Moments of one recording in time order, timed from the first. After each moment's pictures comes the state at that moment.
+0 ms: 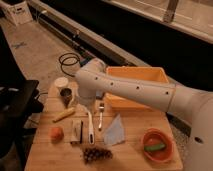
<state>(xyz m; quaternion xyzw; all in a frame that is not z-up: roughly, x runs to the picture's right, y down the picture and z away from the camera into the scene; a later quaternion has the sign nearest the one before) -0.111 0.101 0.715 -0.16 -0.31 -0.55 0.76</state>
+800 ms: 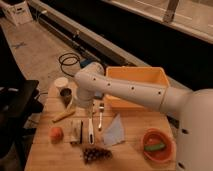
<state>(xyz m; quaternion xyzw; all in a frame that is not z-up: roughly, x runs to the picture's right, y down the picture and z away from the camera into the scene) -0.134 0.129 0.743 -0.19 -0.36 -0.55 0.73</state>
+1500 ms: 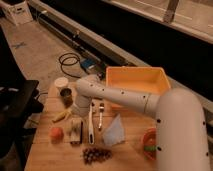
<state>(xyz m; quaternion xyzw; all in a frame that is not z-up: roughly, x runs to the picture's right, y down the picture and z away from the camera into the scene) -0.162 0.187 0.792 -0.24 -0.43 -0.52 0.69</state>
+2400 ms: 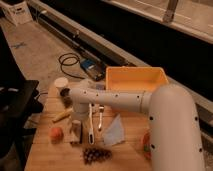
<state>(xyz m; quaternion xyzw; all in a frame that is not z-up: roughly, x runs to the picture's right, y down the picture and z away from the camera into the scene) -0.141 0.210 0.811 -0.29 -0.30 -0.49 0.76</state>
